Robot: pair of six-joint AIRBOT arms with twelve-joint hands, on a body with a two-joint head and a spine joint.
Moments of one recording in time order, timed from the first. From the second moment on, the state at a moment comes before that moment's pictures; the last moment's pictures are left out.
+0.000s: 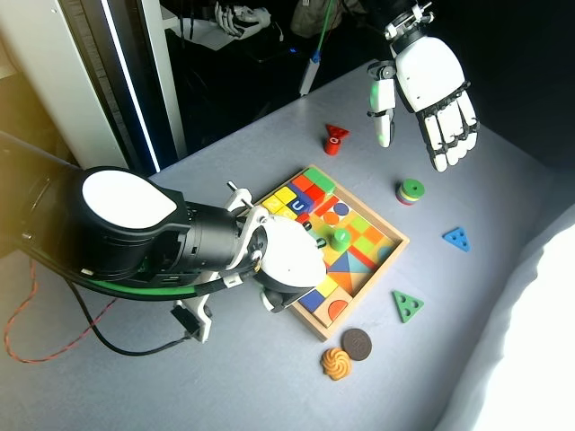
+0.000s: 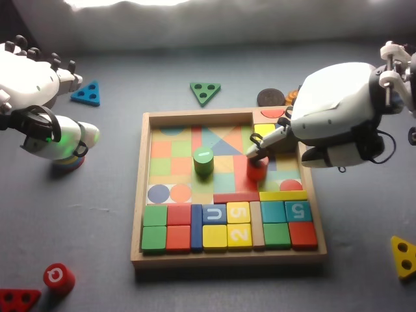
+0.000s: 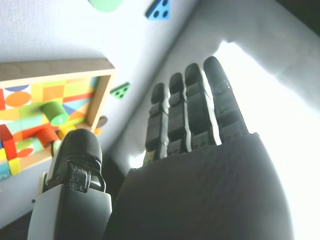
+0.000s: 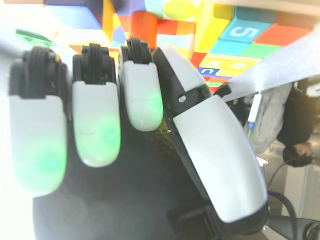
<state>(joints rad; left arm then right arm) 0.08 -0.75 0.74 -1.70 -0.67 2.80 -0.12 -1.17 1.34 -1.79 0.42 0.45</state>
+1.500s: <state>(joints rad) 0.08 -0.75 0.74 -1.71 -0.67 2.81 -0.14 -1.07 1.24 -1.82 0.43 0.45</state>
